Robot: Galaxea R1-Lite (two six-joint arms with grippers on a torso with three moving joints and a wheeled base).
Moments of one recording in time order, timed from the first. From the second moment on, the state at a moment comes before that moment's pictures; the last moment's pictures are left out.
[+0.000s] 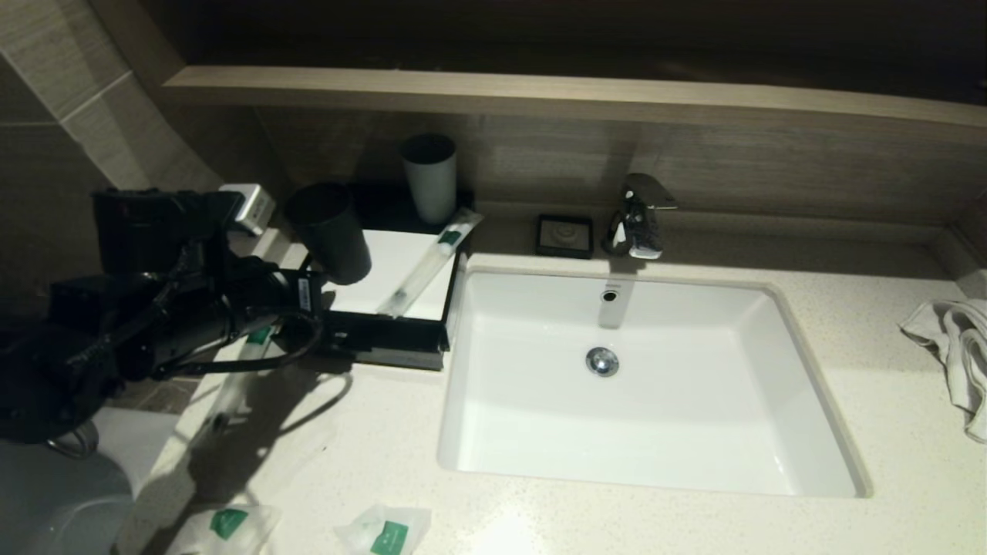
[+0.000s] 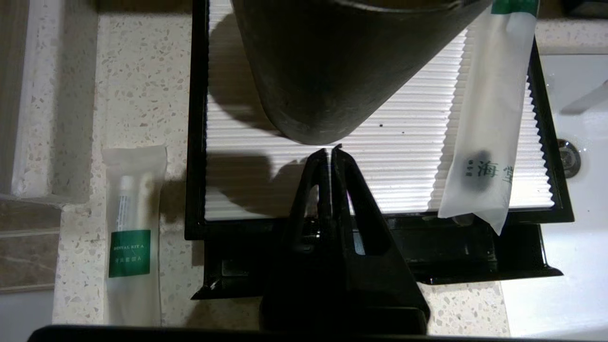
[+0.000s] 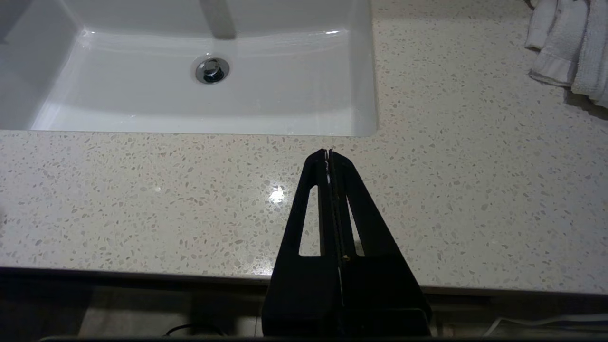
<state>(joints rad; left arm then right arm) -0.24 1.61 -0.86 -0.51 -0.01 -0.04 0.00 0.00 0.00 0.00 -0.01 0.04</state>
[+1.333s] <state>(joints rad) -0.28 1.69 -0.87 -0.67 0.10 -0.03 0.00 0.00 0.00 0.00 -0.01 0.04</state>
